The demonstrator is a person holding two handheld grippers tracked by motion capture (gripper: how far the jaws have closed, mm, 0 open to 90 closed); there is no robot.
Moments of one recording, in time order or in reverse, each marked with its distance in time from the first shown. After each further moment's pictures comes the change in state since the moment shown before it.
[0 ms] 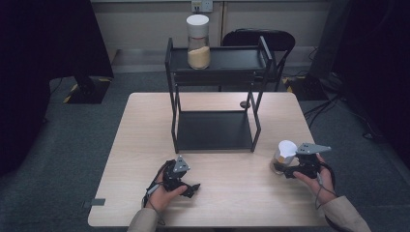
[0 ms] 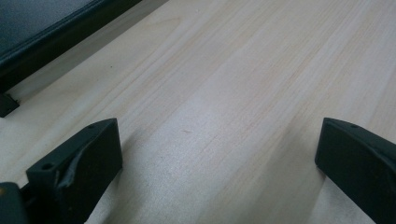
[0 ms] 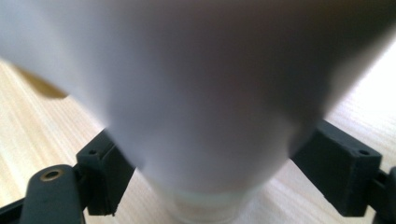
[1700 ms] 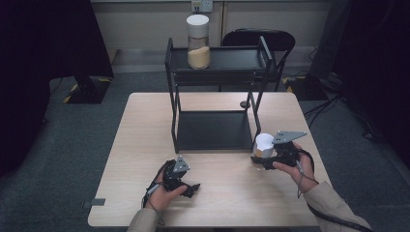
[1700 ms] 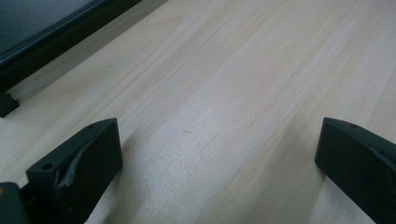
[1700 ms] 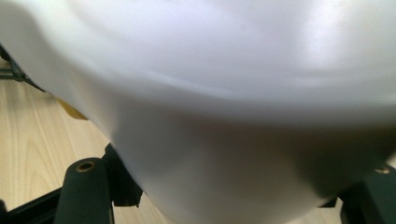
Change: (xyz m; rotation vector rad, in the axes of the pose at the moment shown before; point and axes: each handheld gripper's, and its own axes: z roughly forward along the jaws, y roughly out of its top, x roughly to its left) left arm 0.000 0.000 0.000 0.000 0.000 0.000; right arm 0.025 0.081 0.025 0.007 0.180 -0.099
